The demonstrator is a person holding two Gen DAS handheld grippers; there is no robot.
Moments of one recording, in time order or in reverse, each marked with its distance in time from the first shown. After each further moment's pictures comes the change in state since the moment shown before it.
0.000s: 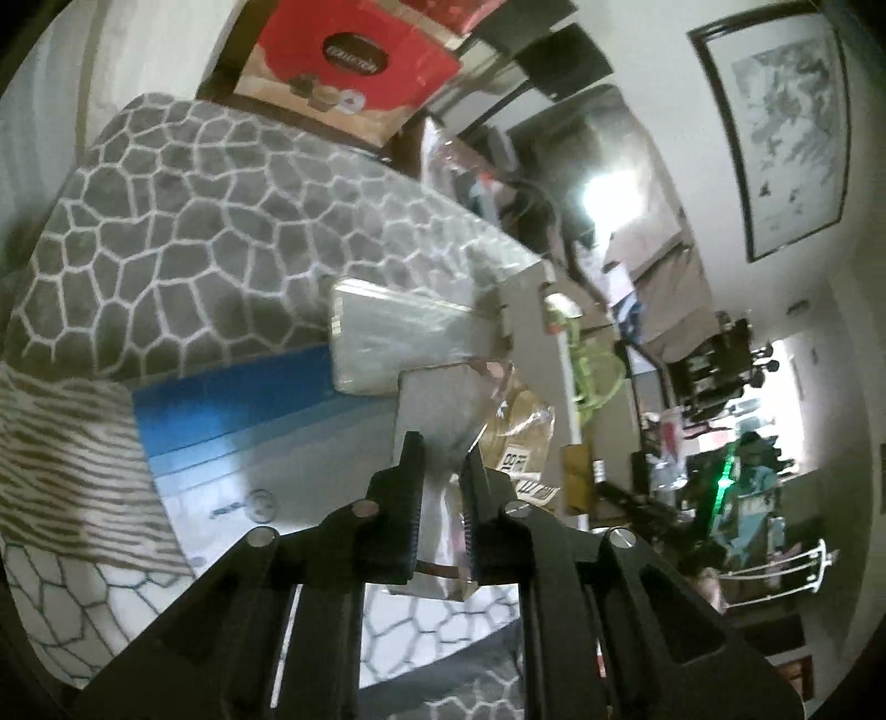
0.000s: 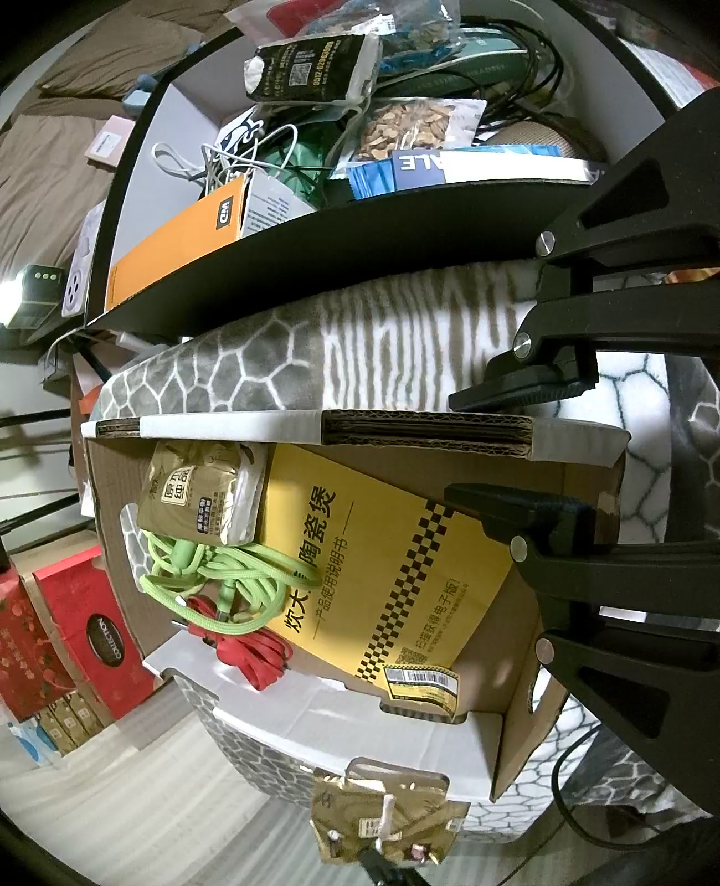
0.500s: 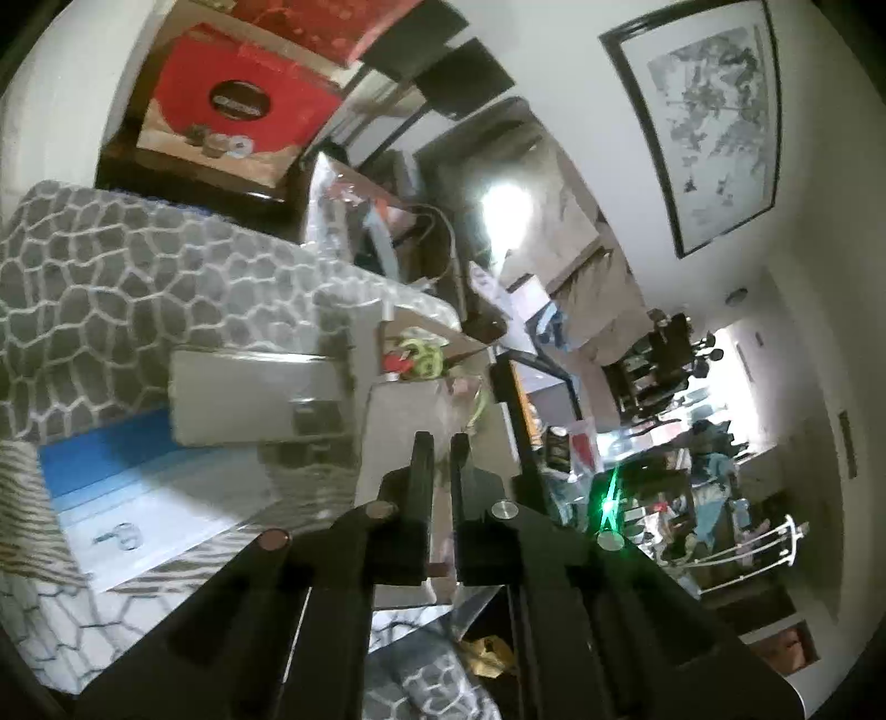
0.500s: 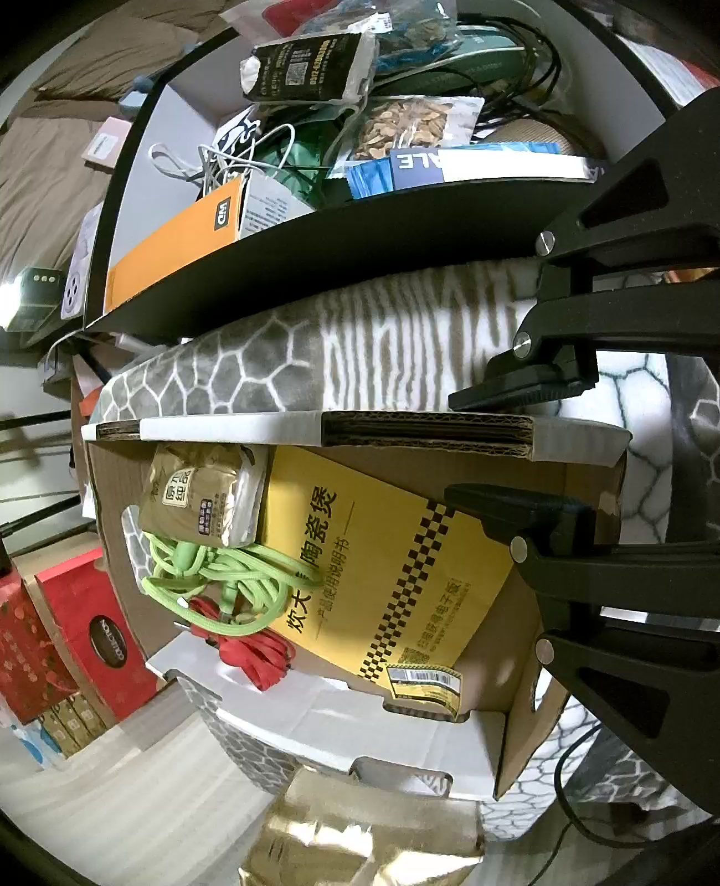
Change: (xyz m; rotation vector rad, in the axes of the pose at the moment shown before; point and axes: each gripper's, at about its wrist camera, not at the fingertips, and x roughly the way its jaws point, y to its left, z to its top) left arm -0.011 -0.095 0.015 0.090 -0.057 -0.151; right arm 0.001 -0.005 -0.005 0.008 -0.005 0.008
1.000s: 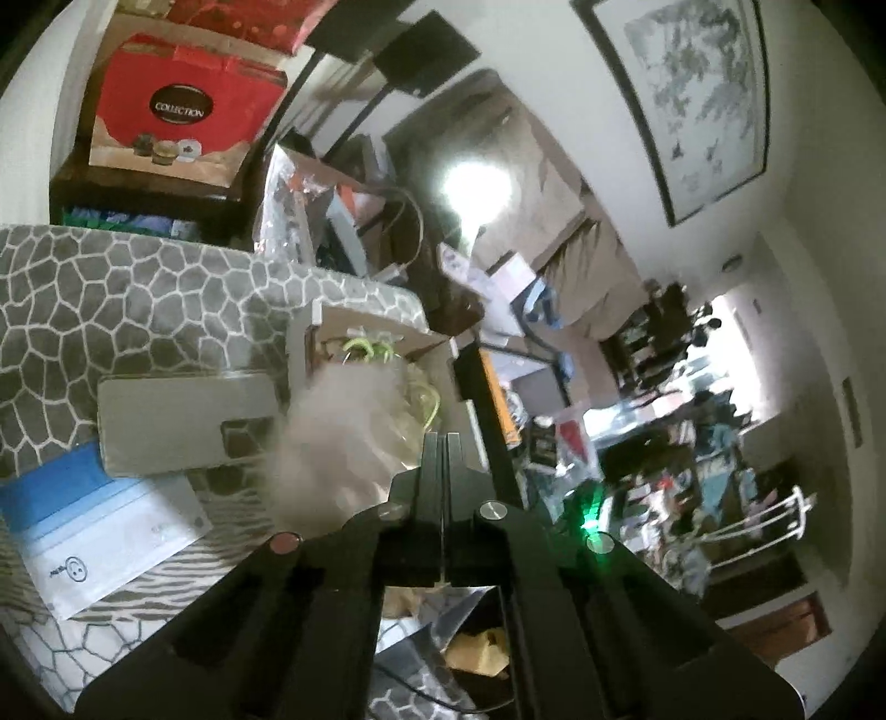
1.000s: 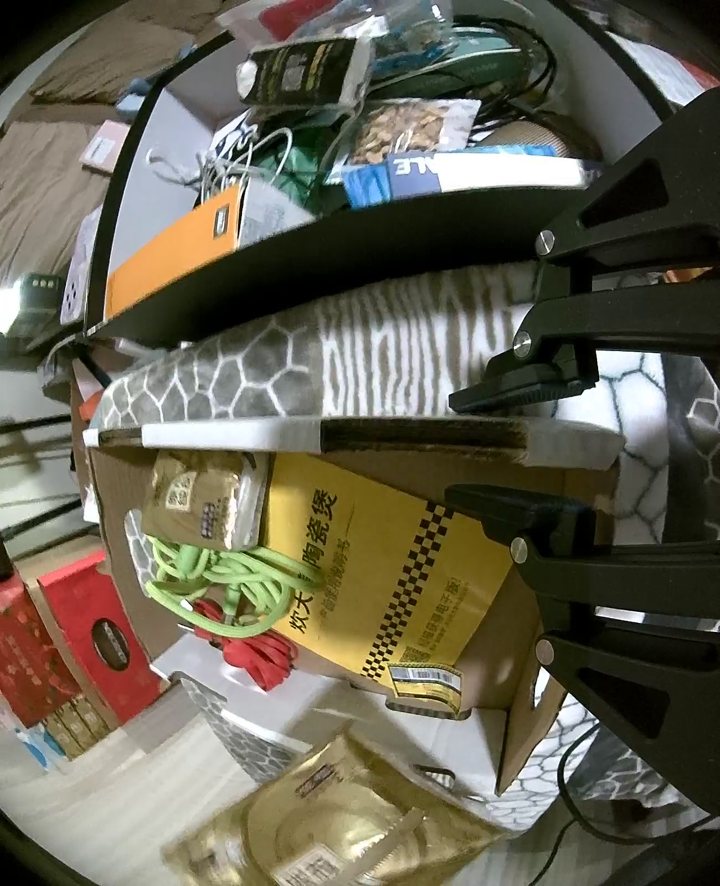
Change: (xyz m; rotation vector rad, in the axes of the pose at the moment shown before) left arm 0.042 -0.047 0.010 0.070 0.063 0.026; right arm -0.001 -0.002 0.003 0.012 -0.004 -0.008
